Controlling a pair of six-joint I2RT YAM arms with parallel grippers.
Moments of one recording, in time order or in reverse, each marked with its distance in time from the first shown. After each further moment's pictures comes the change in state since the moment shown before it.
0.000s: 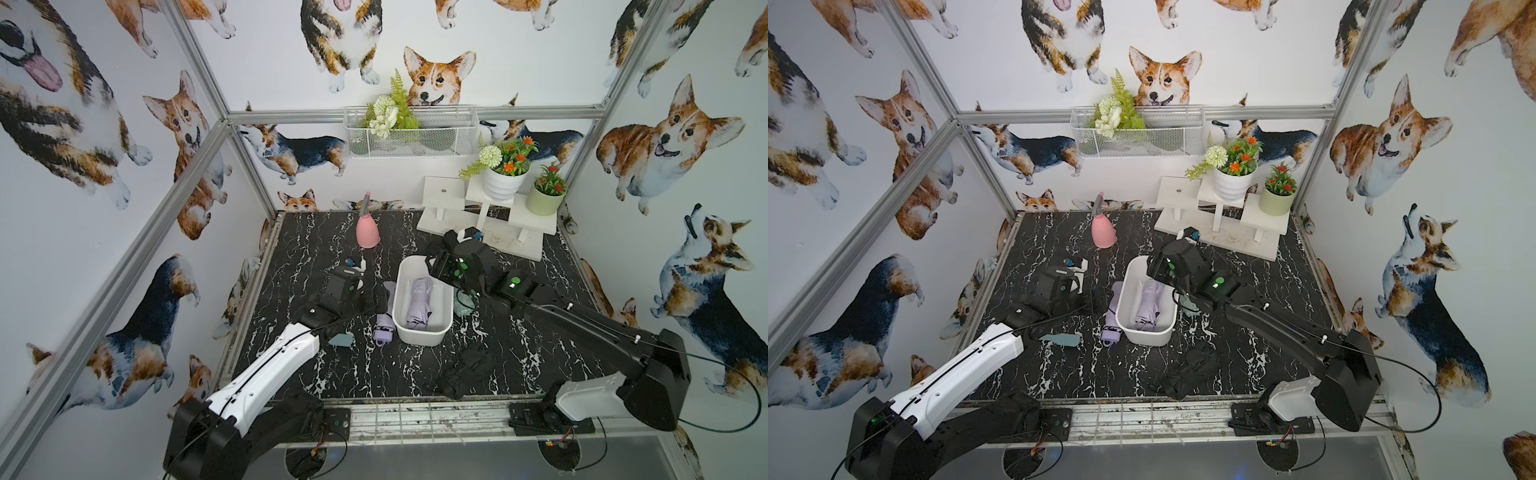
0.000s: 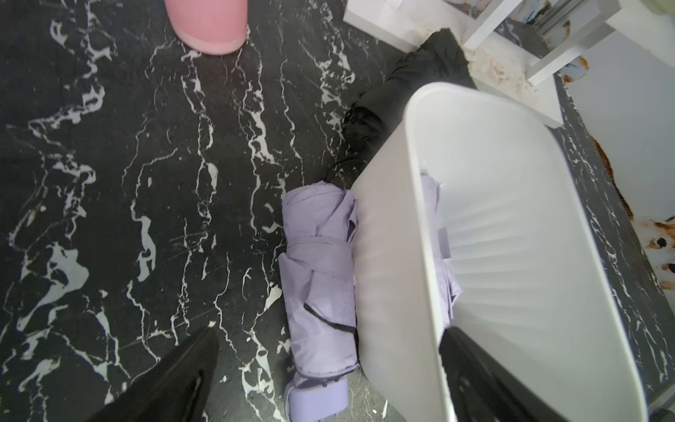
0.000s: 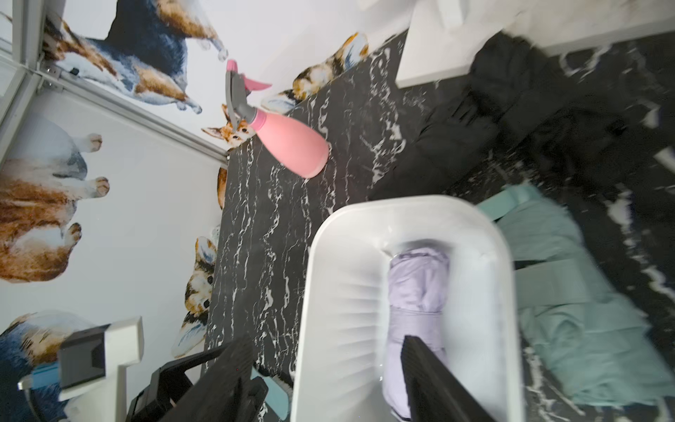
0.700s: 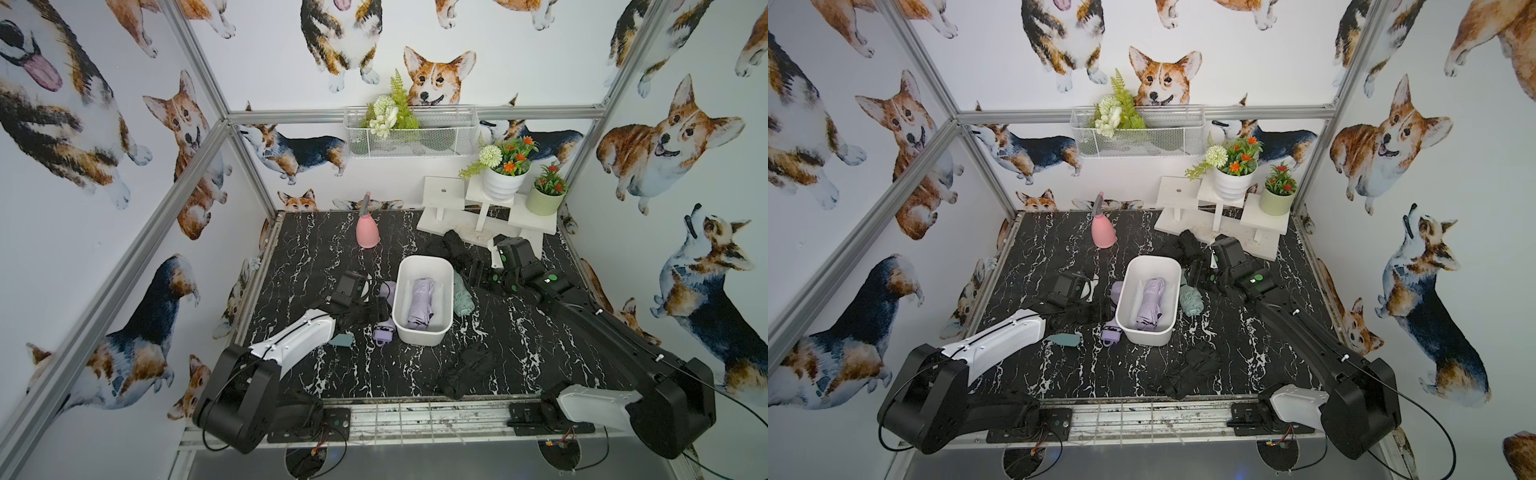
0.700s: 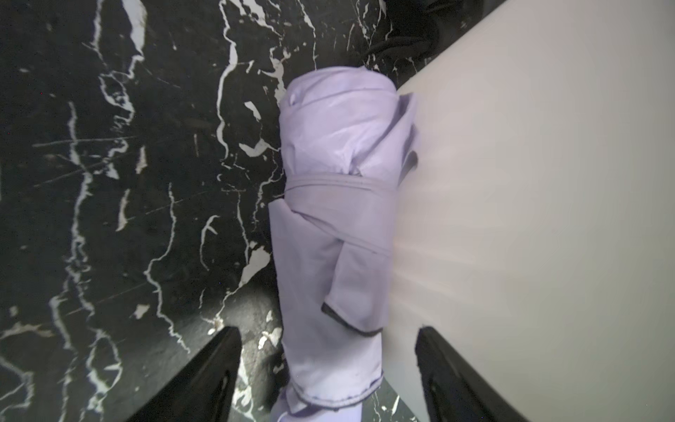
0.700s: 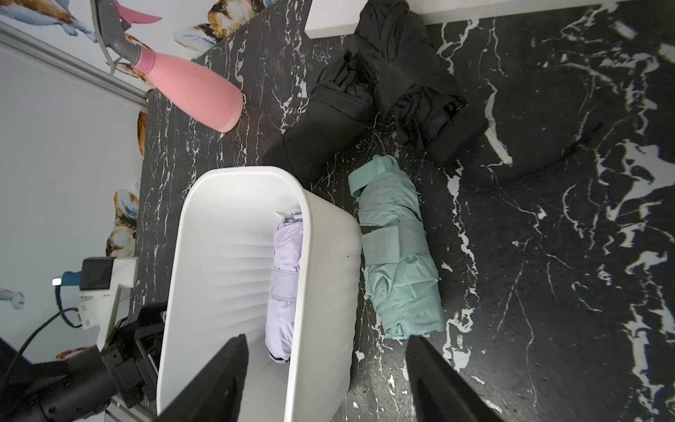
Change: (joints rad) left arm 0.071 0.267 -0.072 0.148 0.233 -0.061; right arm -0.297 -0.095 -0.127 -0.169 -0.315 -0.264
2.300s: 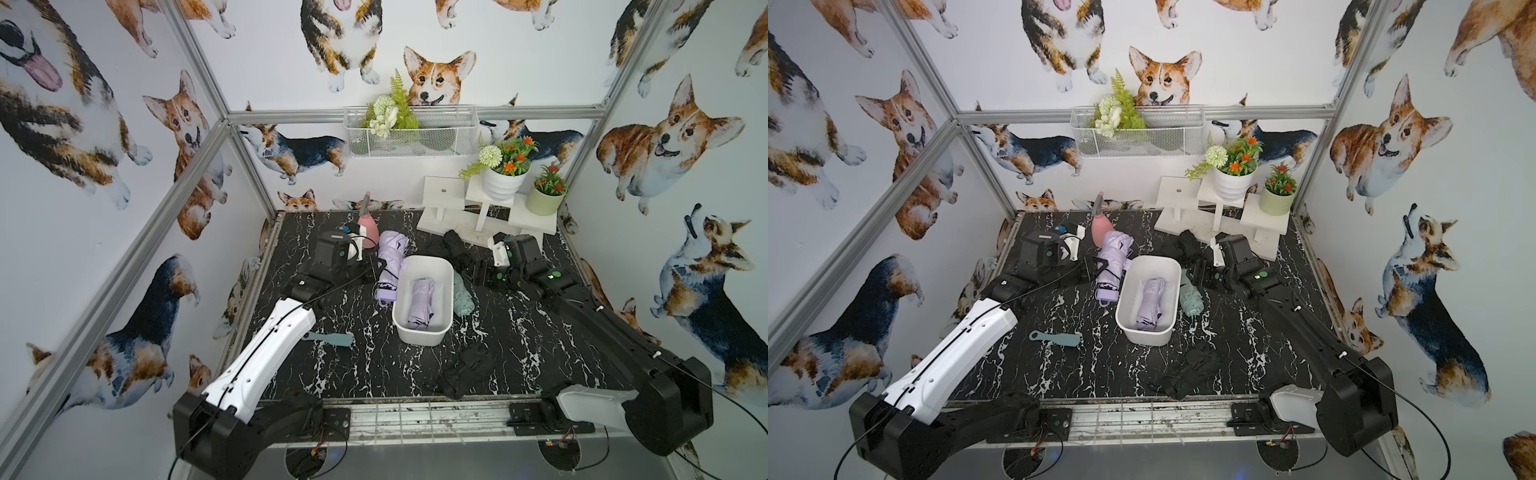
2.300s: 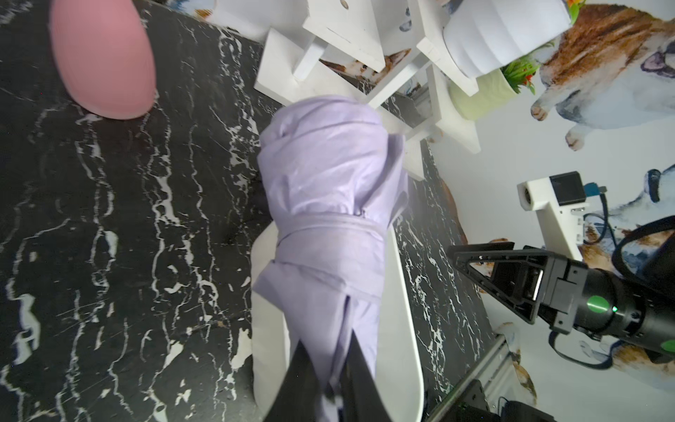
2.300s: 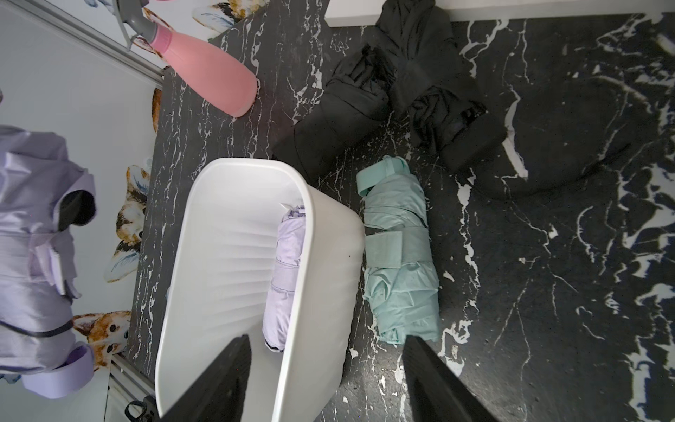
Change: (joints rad) left arm -0.021 -0.131 0.443 -0.209 0.066 -0.038; right arm -0.074 0.009 0.008 0.004 -0.126 -0.117
